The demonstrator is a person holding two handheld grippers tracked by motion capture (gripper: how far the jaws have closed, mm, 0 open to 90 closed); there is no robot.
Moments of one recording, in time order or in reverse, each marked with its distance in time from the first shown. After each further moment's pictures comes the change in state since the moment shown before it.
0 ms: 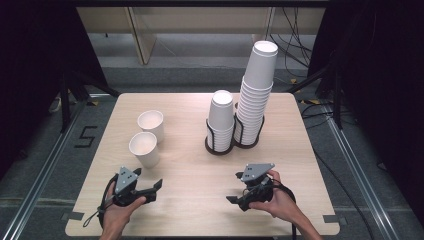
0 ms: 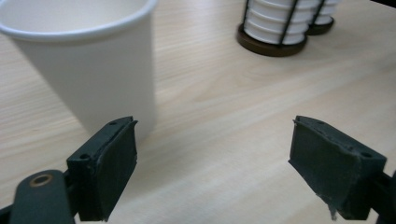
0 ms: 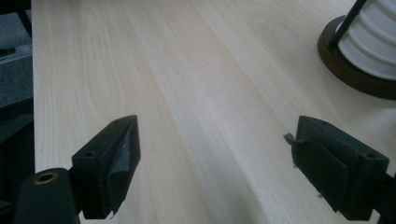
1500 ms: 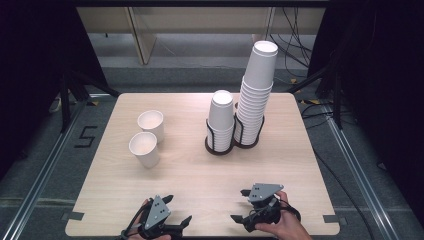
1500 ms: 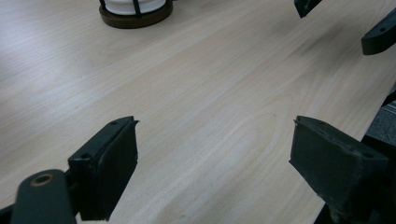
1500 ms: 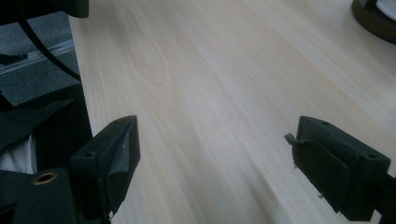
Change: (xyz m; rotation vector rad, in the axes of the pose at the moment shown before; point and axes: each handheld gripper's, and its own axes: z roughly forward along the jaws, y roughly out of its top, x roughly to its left) left arm -0.089 -0.019 -0.012 0.068 -0.227 0.181; right arm 0.037 -0.035 -0.012 -0.015 0.005 0.022
